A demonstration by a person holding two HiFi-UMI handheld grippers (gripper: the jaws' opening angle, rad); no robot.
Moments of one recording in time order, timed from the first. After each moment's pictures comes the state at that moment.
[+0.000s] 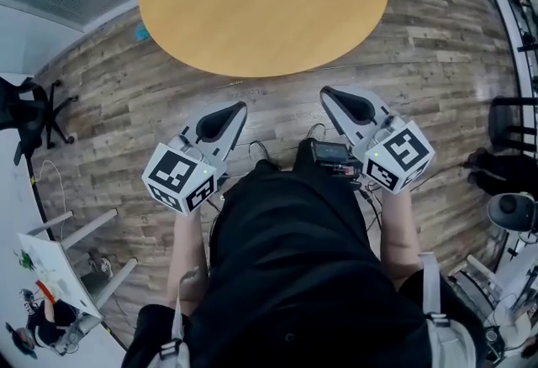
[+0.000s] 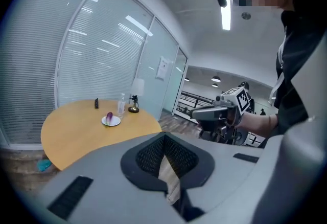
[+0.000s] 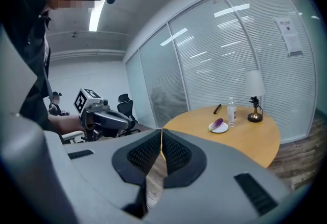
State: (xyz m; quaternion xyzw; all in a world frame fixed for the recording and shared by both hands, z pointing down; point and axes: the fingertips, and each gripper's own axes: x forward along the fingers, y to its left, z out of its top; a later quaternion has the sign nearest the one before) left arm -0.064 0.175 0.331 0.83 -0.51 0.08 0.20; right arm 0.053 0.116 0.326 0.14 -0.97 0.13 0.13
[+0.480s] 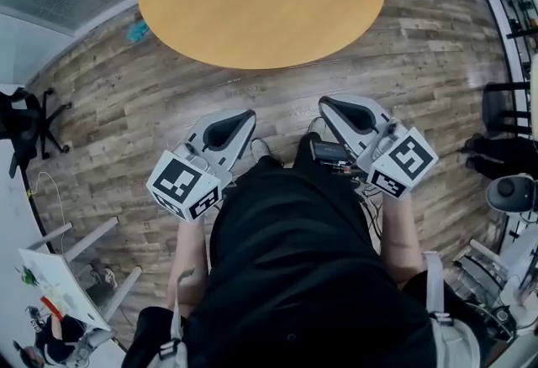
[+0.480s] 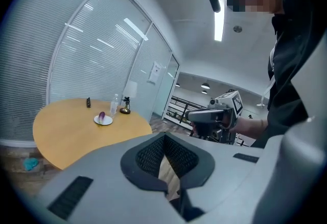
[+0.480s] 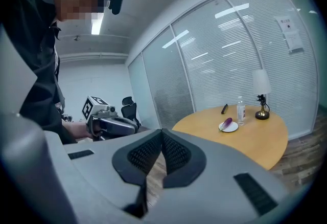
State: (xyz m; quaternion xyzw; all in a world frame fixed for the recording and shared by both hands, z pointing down) left arm -0.085 0.224 0.327 0.86 -0.46 0.04 0.20; right arm 0.016 0.181 0.314 0.13 -0.97 0.14 0.12
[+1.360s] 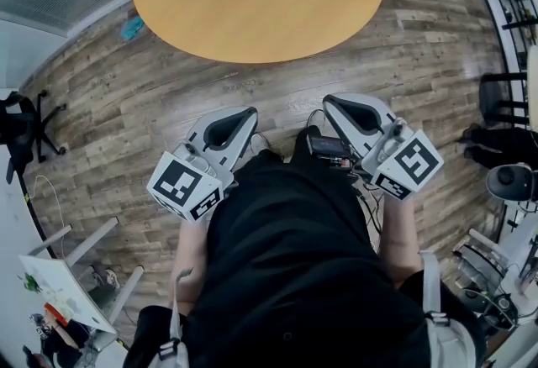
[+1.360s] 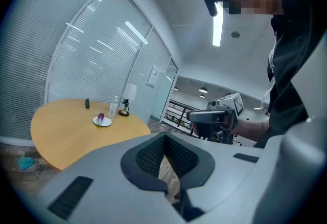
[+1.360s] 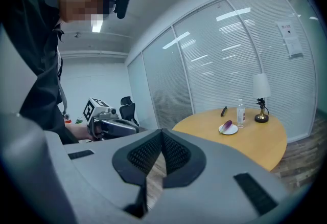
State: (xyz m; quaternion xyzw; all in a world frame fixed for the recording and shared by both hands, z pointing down) left arm -0.093 0.226 0.326 0.87 -0.45 0.02 0.20; right arm 0.009 0.189 0.309 0.15 -0.98 0.12 0.11
